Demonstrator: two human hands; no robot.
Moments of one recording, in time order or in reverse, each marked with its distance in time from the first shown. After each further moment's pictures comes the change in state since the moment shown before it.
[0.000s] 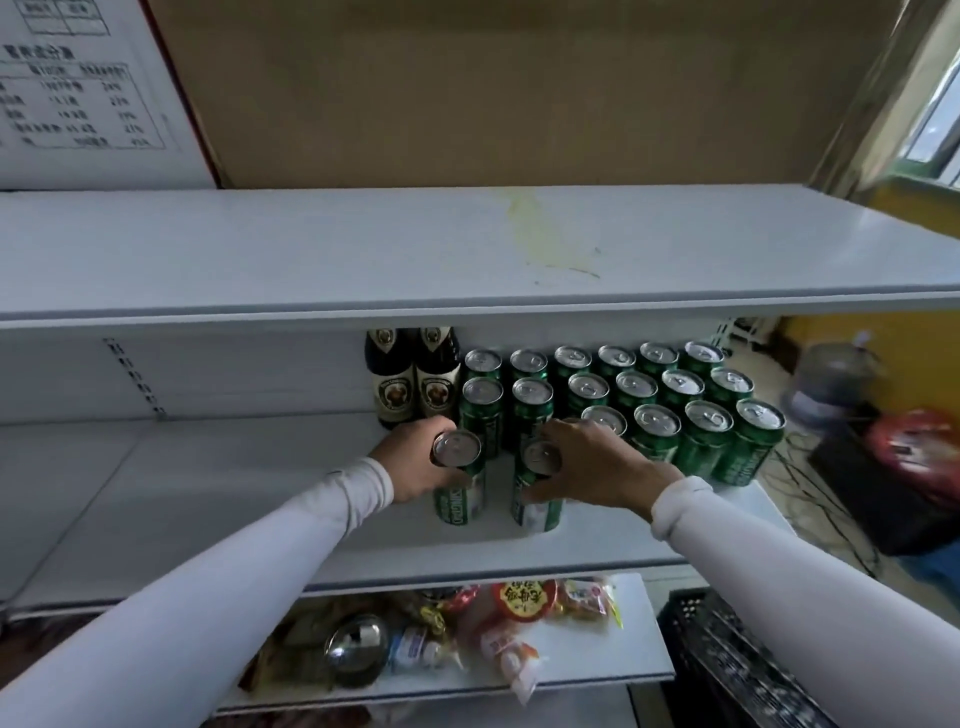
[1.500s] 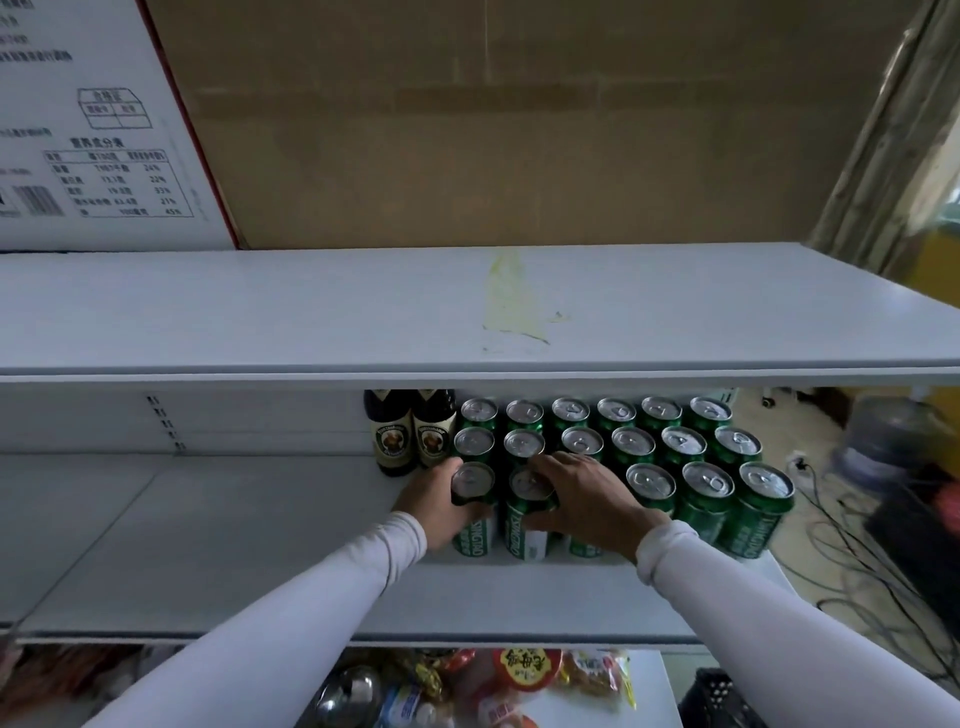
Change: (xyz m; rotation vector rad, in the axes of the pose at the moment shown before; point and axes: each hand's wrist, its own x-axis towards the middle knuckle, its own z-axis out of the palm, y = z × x) left_hand 0.019 0.041 0.033 -0.059 0.196 -0.143; right_hand 0.025 0.033 -0.005 -0.139 0.111 -0.186
